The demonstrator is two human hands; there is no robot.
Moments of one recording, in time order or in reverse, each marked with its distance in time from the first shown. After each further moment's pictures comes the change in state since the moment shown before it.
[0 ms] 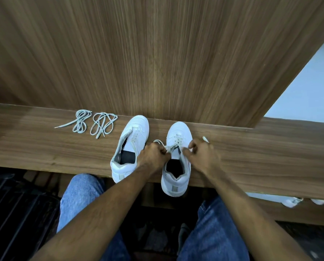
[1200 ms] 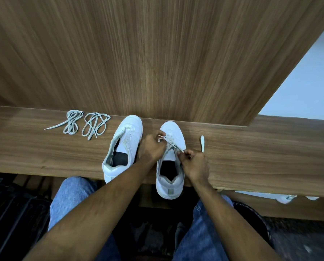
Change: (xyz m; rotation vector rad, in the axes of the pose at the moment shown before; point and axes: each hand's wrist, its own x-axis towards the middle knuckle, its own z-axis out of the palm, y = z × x) left_hand 0.034 0.015 0.016 -0.386 0.065 -0.012; right_hand -0.013 0.013 0.038 0.355 0.076 0.262
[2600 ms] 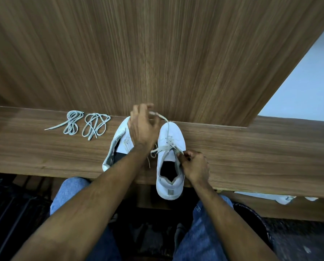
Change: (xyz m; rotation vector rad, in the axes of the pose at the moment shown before) left_hand 0.013 0.038 -0.031 0.130 0.494 0.361; right_hand 0.000 0.002 0.001 -0.081 0.008 -0.011
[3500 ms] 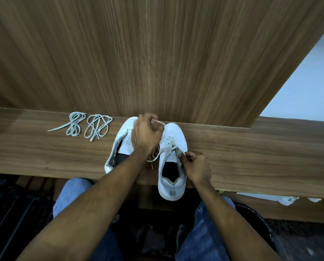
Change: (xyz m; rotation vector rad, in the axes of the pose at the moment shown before) left_hand -0.006 -0.011 -0.002 -0.016 -0.239 -0.167; right_hand 0.001 0.001 0.001 0.018 -0.020 0.014
